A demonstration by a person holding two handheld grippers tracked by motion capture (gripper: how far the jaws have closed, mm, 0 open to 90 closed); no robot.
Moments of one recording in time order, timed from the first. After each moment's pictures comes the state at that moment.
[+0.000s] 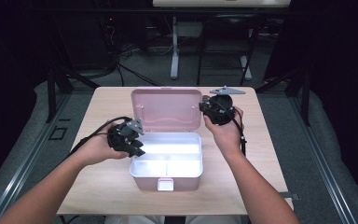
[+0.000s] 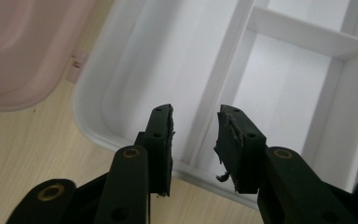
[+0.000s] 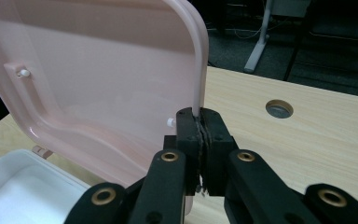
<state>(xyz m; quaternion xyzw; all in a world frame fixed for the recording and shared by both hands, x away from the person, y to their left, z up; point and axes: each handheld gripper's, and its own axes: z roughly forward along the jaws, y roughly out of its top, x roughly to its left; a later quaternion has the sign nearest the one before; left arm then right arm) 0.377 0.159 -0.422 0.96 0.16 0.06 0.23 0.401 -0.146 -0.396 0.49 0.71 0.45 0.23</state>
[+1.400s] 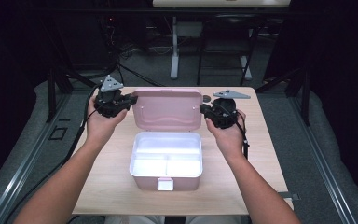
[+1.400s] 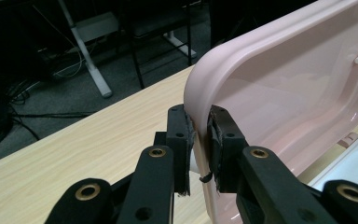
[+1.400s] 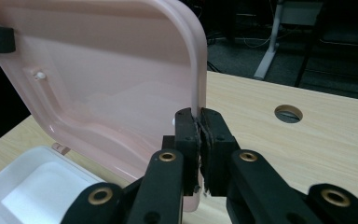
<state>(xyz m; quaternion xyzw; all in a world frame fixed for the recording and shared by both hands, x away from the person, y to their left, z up) 0.420 0.183 -0.375 0.78 0.37 0.26 0.44 0.390 -0.153 -0.397 0.48 0.70 0.48 0.22</state>
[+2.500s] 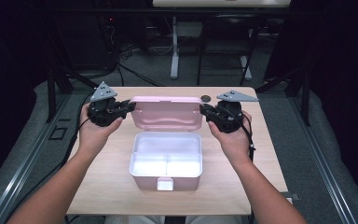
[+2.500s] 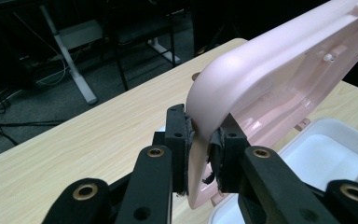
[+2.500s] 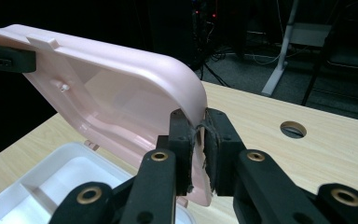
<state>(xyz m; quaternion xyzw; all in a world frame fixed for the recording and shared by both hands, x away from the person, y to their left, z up) 0.387 0.192 -0.372 0.78 0.35 0.24 0.46 0.362 -0.157 -0.376 0.44 0.71 0.50 0.23</state>
